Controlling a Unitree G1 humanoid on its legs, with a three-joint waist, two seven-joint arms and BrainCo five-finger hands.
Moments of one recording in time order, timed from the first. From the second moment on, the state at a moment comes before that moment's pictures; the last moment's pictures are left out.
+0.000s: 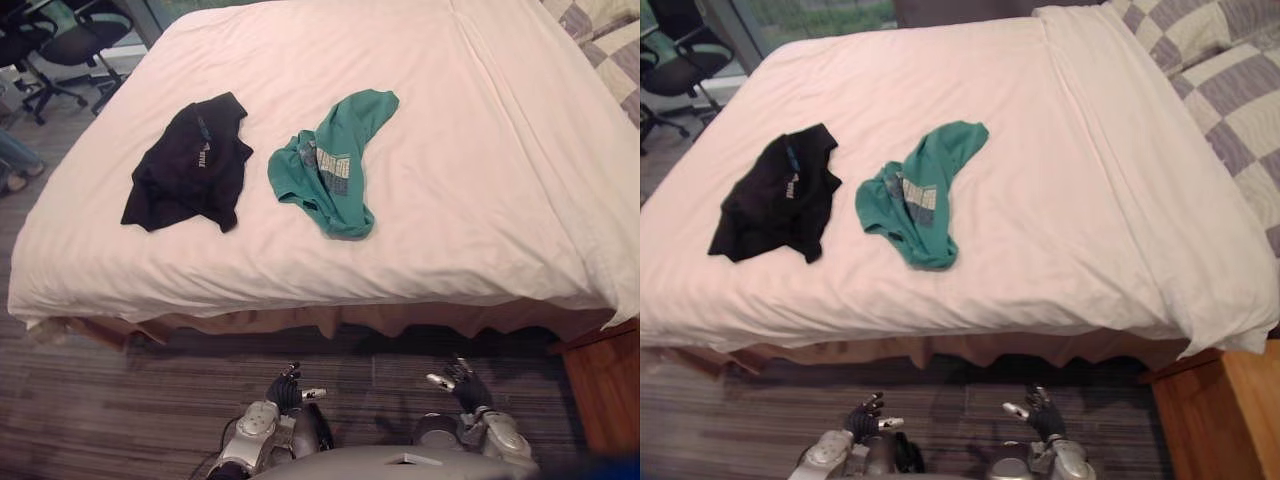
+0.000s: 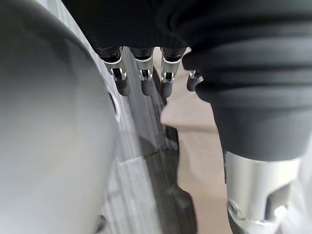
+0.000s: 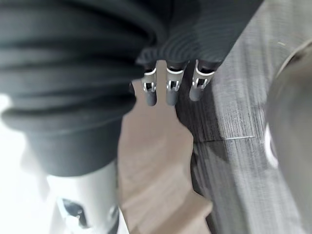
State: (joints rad) left arm 0.08 0.10 -0.12 0.90 0.04 -0.08 -0.07; right arm 0.10 -0.10 -0.17 0.95 0.21 -0.26 0.20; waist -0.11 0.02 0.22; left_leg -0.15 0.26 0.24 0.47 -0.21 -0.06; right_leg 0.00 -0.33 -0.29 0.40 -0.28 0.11
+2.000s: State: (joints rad) left arm -0.29 0.72 0.33 0.41 -0.05 -0.17 0.14; right arm -0.18 -0.59 -0.43 0.26 0.54 -0.18 0.28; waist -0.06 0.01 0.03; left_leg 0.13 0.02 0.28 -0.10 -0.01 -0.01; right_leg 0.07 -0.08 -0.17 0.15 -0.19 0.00
